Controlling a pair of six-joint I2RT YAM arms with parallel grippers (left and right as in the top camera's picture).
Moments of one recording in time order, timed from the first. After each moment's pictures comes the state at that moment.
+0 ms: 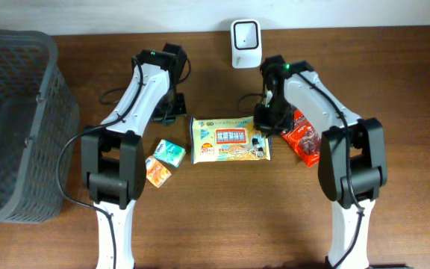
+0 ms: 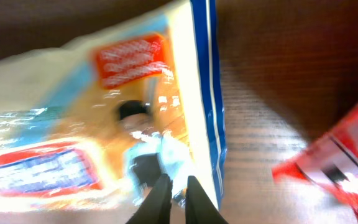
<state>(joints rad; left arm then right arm) -0.27 2.28 2.00 -1.33 -0.08 -0.42 0.26 2.20 1.79 -1.22 -0.20 0.40</state>
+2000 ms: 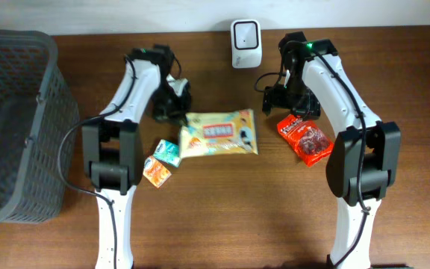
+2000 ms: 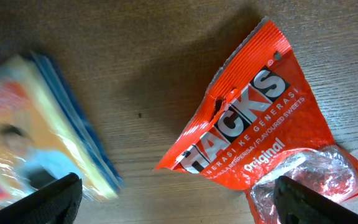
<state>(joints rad) -0.19 2.42 2.15 -1.41 0.36 -0.11 0.18 2.21 1.96 -1.33 -0.04 0.37</state>
